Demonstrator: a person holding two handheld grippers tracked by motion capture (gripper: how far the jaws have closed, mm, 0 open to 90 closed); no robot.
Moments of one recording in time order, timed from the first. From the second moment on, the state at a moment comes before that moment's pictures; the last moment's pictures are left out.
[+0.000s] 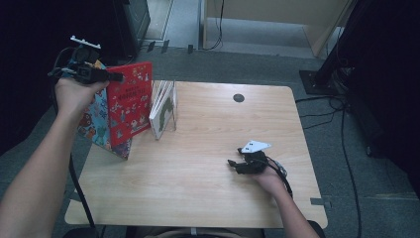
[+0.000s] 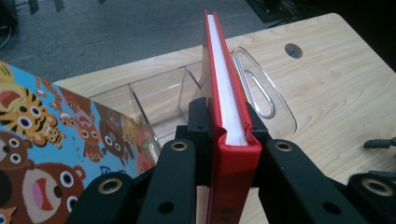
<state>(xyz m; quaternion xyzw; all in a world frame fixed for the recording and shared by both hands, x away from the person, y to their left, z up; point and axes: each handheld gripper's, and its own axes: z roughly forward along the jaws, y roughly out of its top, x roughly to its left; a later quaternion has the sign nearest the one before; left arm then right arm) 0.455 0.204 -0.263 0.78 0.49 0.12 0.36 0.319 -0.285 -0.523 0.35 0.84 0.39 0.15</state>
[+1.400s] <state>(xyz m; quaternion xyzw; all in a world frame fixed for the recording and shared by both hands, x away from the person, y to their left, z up) 0.486 0.190 -0.240 0.85 0.50 0.00 0.20 0.320 -0.283 -0.523 0.35 0.84 0.39 0.15</state>
